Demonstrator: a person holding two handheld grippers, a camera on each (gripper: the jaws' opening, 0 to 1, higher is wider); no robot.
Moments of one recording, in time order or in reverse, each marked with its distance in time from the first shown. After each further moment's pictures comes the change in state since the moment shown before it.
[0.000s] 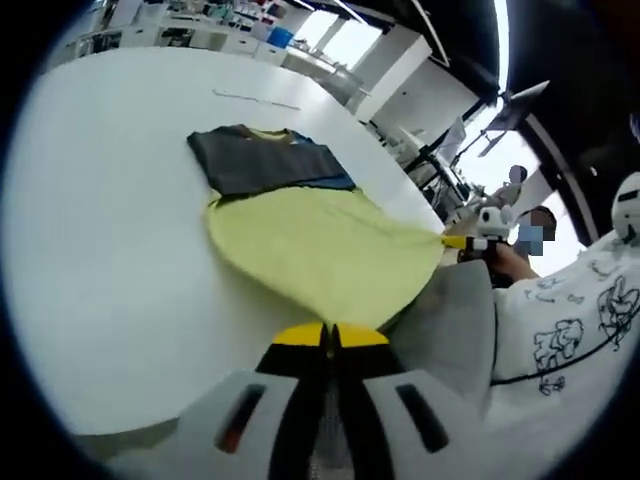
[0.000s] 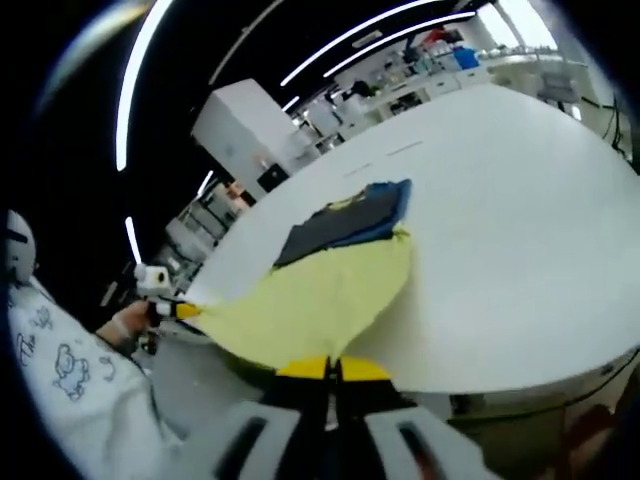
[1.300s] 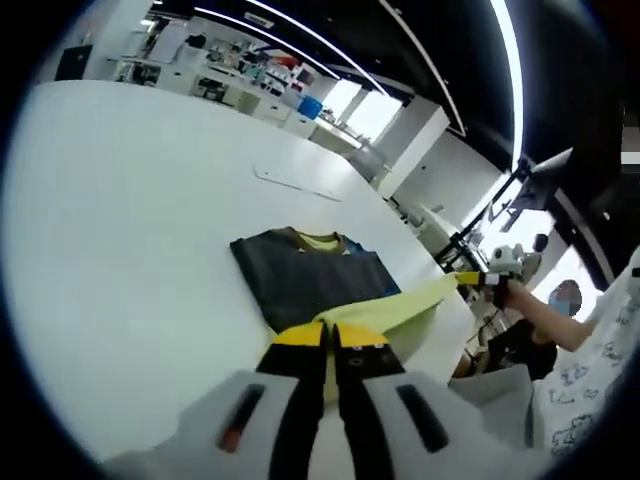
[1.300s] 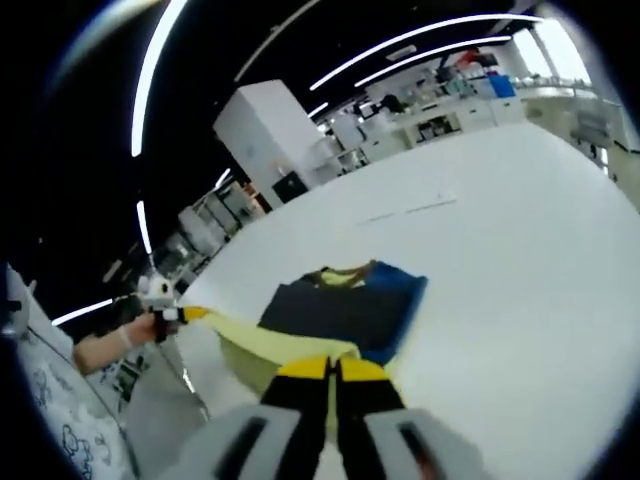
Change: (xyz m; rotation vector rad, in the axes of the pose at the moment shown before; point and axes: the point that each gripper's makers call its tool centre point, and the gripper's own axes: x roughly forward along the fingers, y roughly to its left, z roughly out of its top) left arm 0.036 0.086 0.137 -0.033 -0.320 0.065; right arm 0.094 -0.027 0.167 -0.177 -0.038 0.035
